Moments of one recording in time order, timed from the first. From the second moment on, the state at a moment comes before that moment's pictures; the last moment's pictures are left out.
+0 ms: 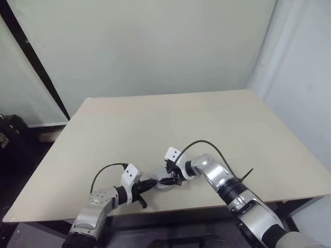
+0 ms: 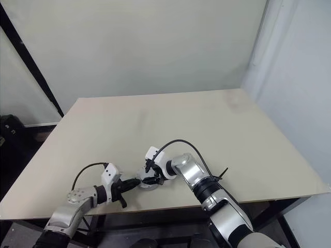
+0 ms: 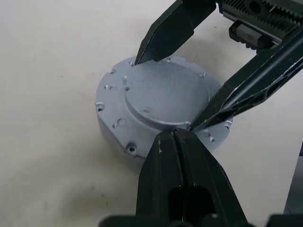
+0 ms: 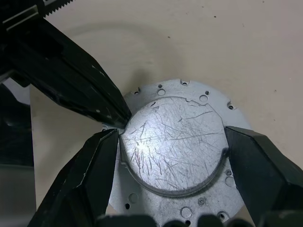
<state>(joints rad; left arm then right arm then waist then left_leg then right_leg) -0.03 0.46 -0.09 0.10 -0.26 0.29 -0.84 -0.68 -0.05 0.46 0.57 -0.08 0.45 0.91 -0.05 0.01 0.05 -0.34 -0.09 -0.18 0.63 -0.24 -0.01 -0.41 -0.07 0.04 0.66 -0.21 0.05</state>
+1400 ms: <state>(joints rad) -0.09 0.44 -0.10 0.17 -0.21 0.25 -0.83 -0.65 -0.13 0.15 0.49 0.17 0.96 0.78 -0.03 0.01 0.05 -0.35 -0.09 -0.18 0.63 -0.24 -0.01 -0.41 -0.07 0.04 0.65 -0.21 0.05</state>
